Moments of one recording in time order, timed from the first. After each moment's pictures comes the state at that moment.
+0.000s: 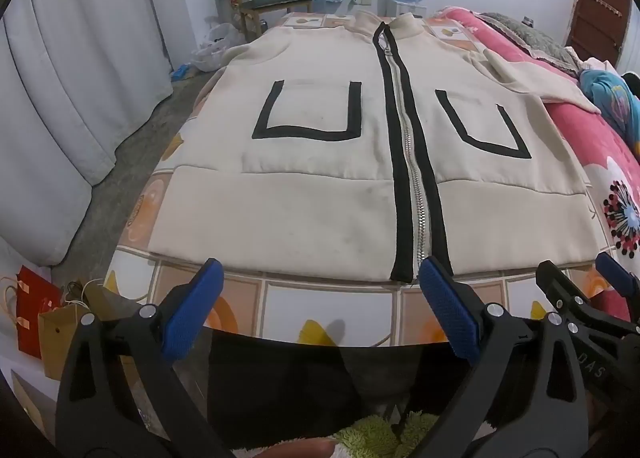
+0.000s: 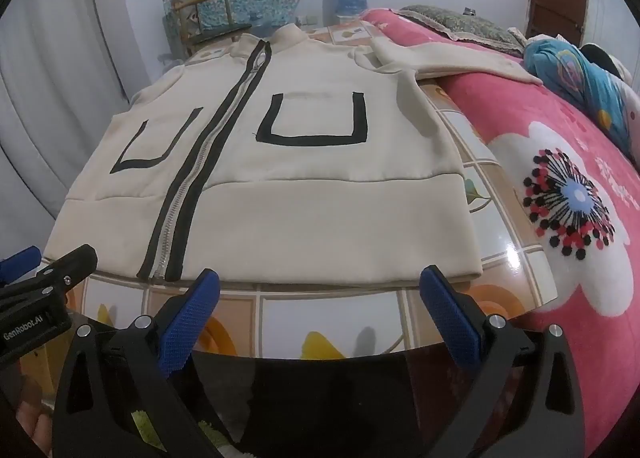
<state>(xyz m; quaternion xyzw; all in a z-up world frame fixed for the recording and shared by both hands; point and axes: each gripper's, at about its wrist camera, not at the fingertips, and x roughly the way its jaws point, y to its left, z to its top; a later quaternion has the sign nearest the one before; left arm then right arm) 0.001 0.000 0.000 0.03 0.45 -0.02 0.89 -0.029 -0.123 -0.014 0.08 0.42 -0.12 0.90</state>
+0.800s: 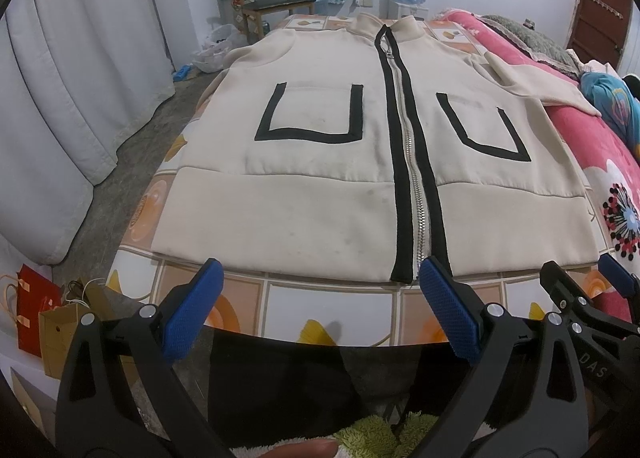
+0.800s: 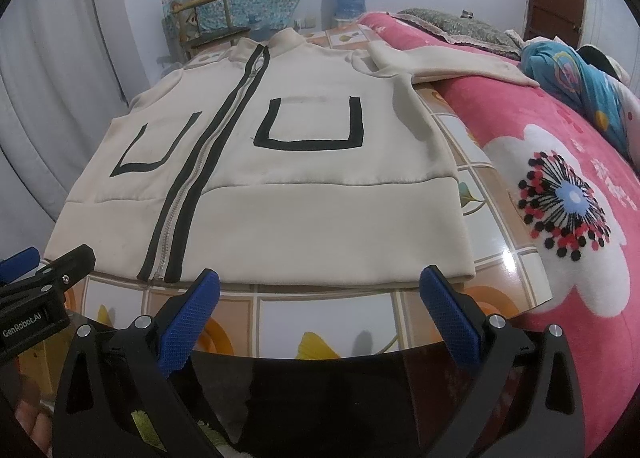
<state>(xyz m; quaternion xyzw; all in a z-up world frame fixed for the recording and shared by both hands) 0.001 0.001 -0.005 0.03 0.45 -0.02 0.89 -0.034 -0.125 -0.007 0.08 0.42 -0.12 0.90</state>
